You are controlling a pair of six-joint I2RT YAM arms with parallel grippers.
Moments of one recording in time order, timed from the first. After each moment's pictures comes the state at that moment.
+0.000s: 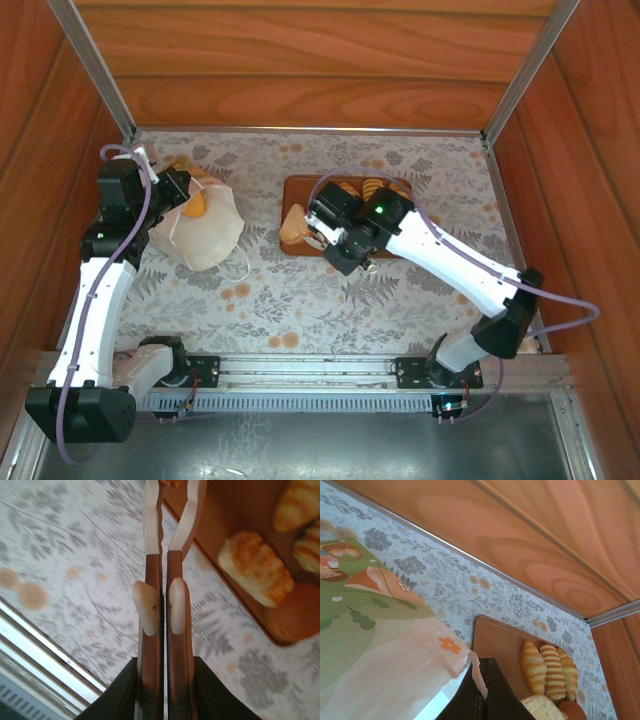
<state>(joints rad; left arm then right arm) -0.01 0.99 1.03 -0.46 0.29 -0.60 0.99 1.56 1.62 -1.42 0.15 0.06</state>
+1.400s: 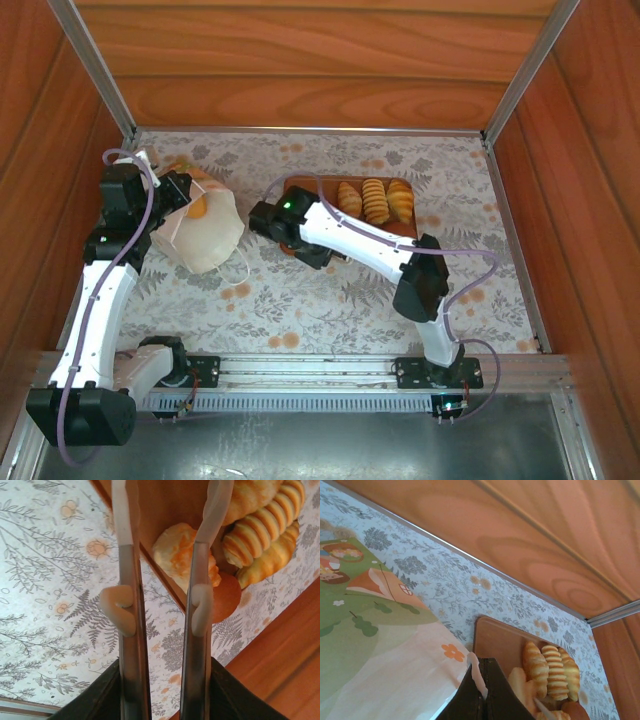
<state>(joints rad) -0.01 0.97 0.98 -0.42 0.29 -0.60 1.09 2.05 1.97 -1.70 0.52 0.08</state>
